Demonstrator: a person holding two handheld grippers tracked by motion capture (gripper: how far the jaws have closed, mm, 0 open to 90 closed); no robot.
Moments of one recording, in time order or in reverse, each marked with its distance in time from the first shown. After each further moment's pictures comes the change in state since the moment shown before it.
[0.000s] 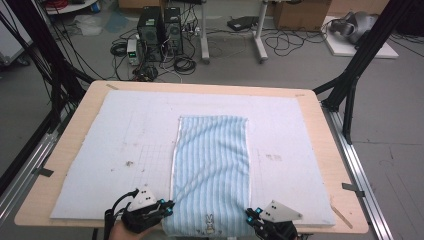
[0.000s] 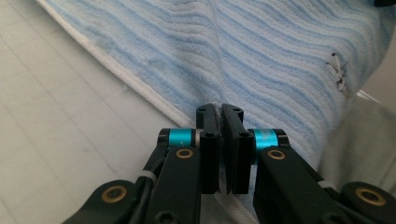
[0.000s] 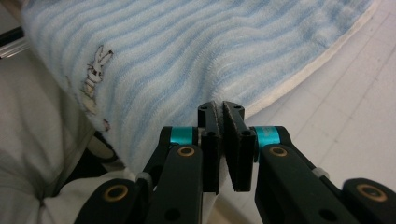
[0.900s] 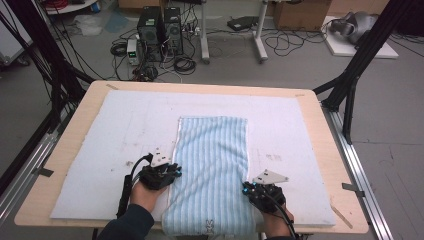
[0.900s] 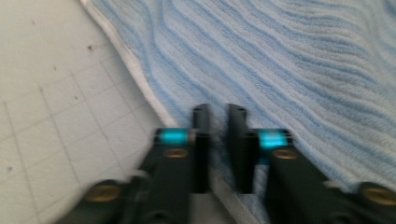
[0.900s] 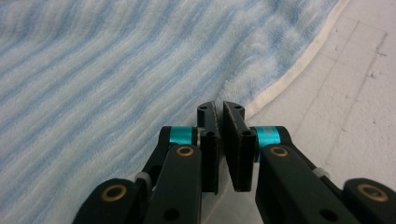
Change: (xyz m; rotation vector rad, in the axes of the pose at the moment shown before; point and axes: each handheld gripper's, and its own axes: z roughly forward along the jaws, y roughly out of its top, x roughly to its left) left arm 0.057 0.058 0.063 0.018 0.224 -0.013; right arm -0.049 0.033 0.059 0.041 -0.058 0.095
